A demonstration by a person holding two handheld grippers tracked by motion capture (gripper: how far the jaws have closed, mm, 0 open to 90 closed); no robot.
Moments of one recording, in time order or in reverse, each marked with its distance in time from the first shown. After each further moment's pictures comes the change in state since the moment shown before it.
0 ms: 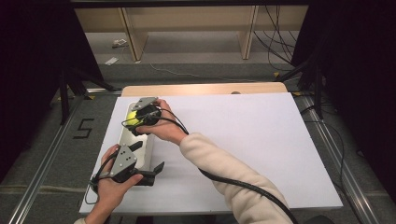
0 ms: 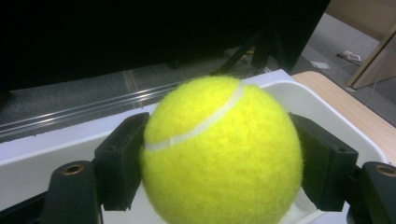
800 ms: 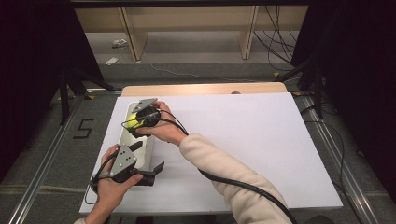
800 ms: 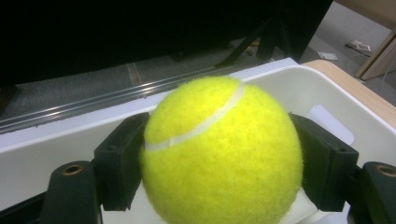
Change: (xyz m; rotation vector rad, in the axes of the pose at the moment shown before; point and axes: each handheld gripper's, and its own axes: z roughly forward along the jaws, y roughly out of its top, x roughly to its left) left arm 0.000 0.000 0.000 0.001 -0.001 0.000; right arm 0.001 -0.006 0.006 0.034 0.021 0.009
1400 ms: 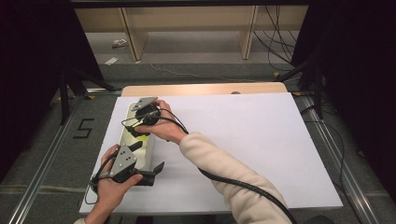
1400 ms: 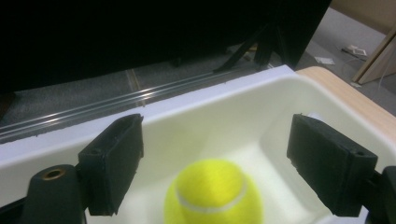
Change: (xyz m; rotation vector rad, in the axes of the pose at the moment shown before) left arm 0.000 0.000 0.000 -0.001 0.000 0.000; right arm -0.002 0.005 -0.004 -0.025 -0.008 0.008
